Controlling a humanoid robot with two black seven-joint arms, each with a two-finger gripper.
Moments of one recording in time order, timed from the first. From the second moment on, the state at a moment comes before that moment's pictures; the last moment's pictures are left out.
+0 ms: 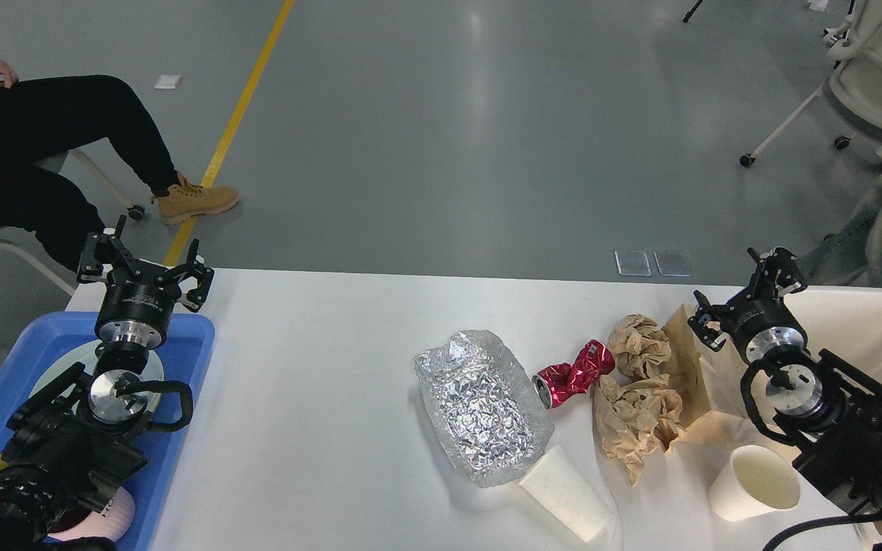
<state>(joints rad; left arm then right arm) -0.65 0.17 -1.04 -0.32 -0.14 -0.54 -0.36 0.61 -0.31 0.73 0.45 0.12 0.17 0.23</state>
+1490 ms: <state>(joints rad) -0.65 0.17 -1.04 -0.32 -0.14 -0.54 -0.36 1.42 -0.28 -1.01 0.52 -0.12 0.44 0.05</state>
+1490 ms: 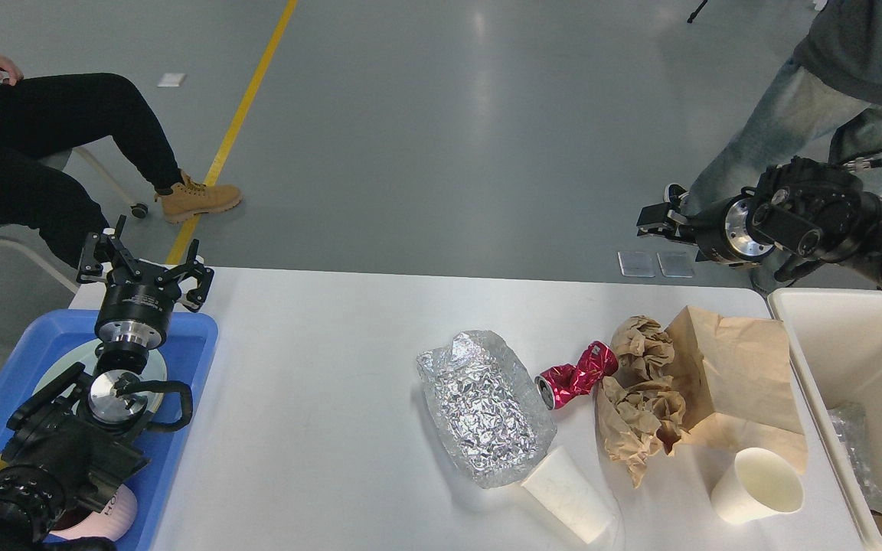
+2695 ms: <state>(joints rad) -0.65 0.17 -1.04 -0.32 -0.14 -0.54 -0.36 1.72 -0.39 -1.33 0.93 -0.09 0.62 0.05</state>
